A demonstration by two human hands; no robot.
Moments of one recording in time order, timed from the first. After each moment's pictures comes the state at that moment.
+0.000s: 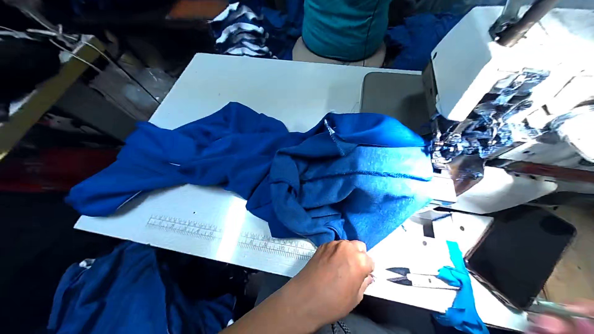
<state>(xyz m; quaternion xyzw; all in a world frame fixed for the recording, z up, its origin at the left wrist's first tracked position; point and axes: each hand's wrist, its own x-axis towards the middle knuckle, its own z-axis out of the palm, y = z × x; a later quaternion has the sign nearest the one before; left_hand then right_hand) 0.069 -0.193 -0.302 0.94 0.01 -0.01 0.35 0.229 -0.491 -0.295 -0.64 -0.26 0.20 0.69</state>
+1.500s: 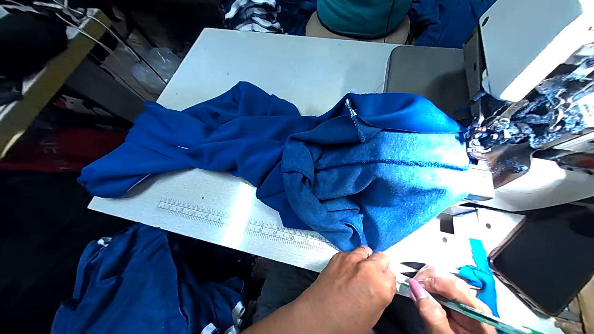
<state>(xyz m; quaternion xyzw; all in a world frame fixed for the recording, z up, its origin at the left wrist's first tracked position) 0.055 -0.218 -0.305 0.96 0.00 0.09 0.26 0.163 -0.388 -0.361 -0.68 -0.46 0.06 0.57</state>
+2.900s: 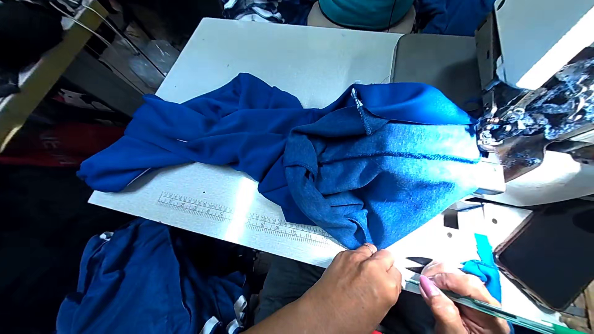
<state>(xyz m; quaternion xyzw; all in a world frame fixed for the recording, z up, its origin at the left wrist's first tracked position) 0.053 -0.224 -0.310 0.96 0.00 0.11 0.27 0.166 -0.391 -0.360 -0.67 -0.44 0.06 0.60</state>
